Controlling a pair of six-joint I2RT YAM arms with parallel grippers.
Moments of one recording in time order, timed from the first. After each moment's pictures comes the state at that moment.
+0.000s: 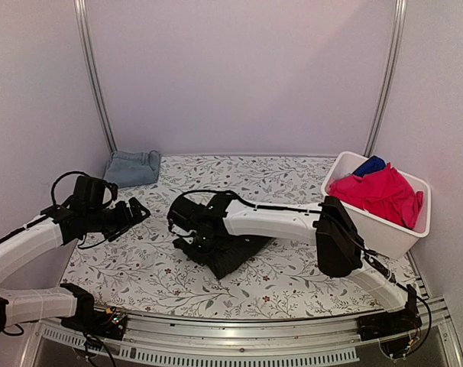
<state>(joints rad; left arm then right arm) -0.31 0.97 0.59 -0.38 0.12 -0.72 1.19 2.54 2.29 -0.95 0.17 0.09</state>
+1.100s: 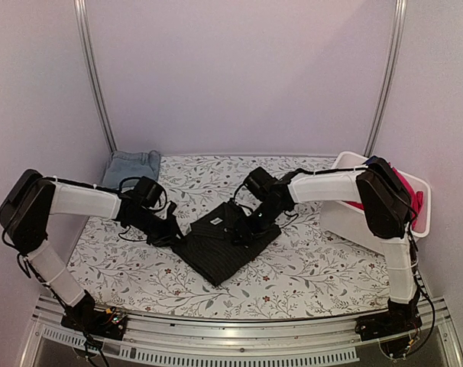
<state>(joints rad) -0.49 1.62 0.81 -0.29 0.40 -0.61 0.82 2.19 1.60 -0.59 -0.44 0.23</state>
